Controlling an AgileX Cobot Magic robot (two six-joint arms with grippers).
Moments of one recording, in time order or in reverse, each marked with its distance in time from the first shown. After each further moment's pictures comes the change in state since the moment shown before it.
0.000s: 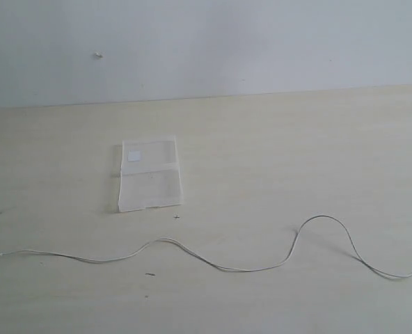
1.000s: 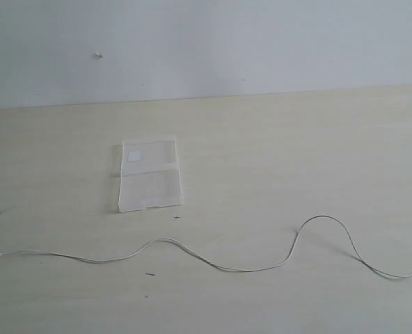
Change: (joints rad) left arm 0.000 0.000 0.000 0.000 0.000 0.000; right arm 0.013 0.469 -0.688 -0.111 0.068 0.277
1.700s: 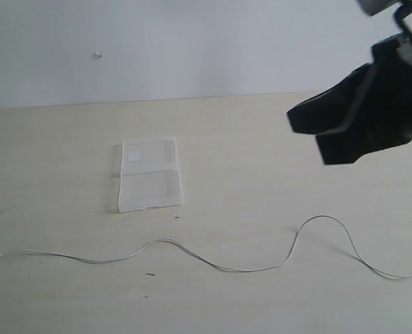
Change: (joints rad) left arm 0.000 0.000 0.000 0.000 0.000 0.000; right arm 0.313 0.626 -0.144 0.811 0.472 -1.148
